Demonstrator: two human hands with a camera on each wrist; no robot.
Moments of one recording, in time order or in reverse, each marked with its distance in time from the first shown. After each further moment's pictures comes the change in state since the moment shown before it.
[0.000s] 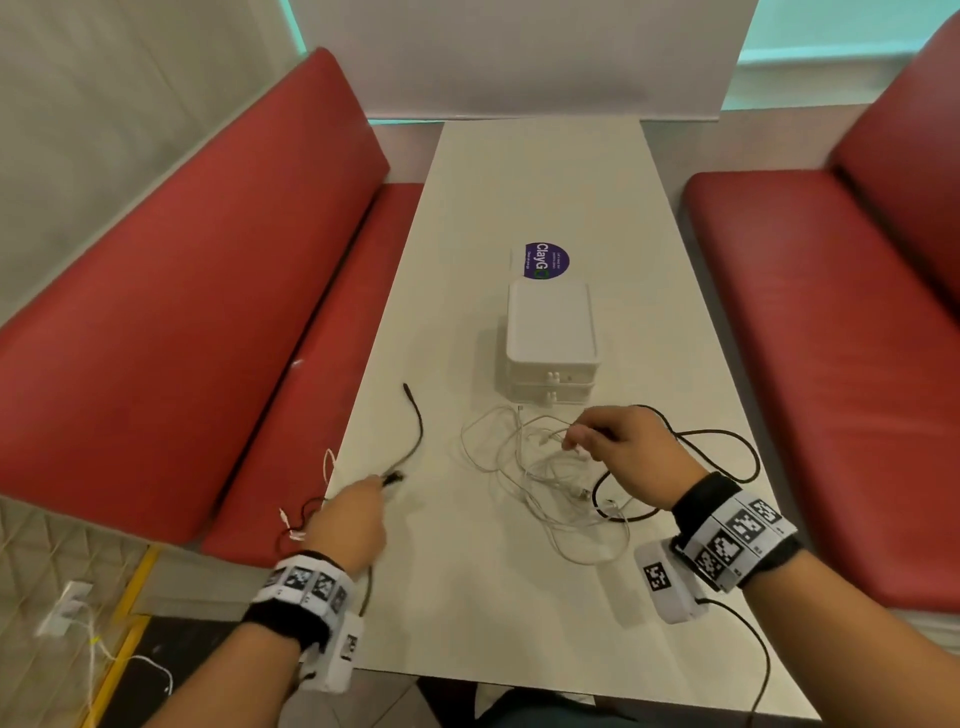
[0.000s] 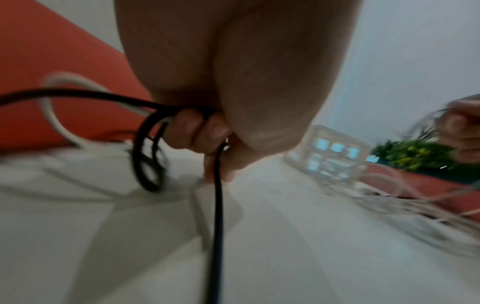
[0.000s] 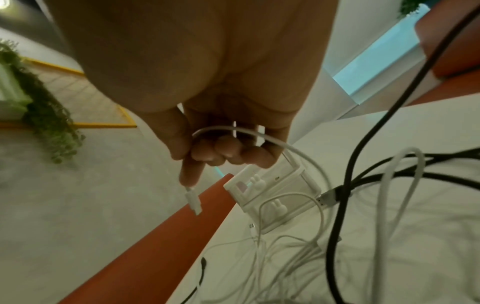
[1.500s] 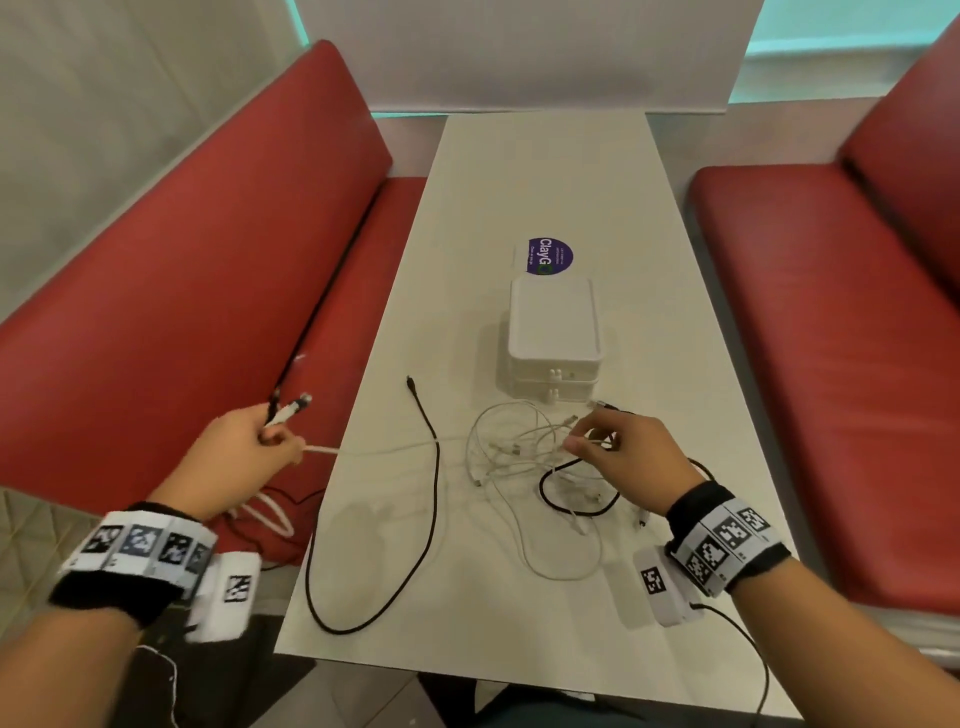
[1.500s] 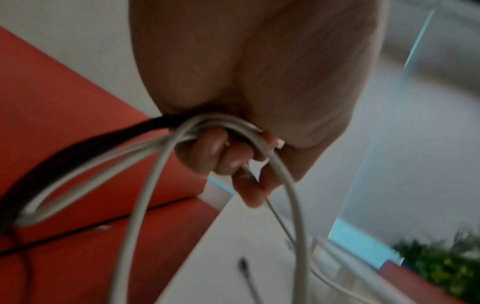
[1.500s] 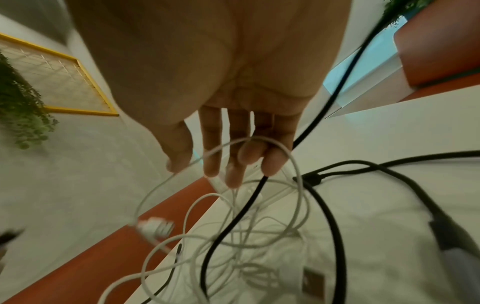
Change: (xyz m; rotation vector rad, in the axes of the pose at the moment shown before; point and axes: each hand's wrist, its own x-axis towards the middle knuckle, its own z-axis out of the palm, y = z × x) left_hand -0.019 -0.066 -0.127 -0.492 0.226 -0.032; right_hand 0.004 0.025 0.012 -0.087 0.093 0.088
